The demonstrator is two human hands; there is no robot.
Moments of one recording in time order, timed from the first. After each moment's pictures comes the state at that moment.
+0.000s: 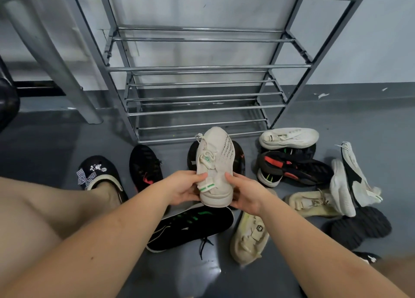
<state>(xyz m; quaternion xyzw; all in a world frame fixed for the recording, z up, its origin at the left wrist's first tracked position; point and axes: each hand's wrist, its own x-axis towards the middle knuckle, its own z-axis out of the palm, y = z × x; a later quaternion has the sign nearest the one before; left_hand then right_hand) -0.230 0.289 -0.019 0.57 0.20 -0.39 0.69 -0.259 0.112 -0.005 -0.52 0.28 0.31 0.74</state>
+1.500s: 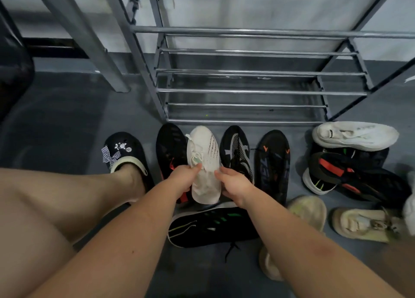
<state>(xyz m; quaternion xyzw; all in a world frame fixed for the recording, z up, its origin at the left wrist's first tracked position) -0.191 0.359 -0.097 0.73 0.34 -0.32 0.50 -0.192 0.213 -0.103 -0.67 0.22 0.40 0.58</state>
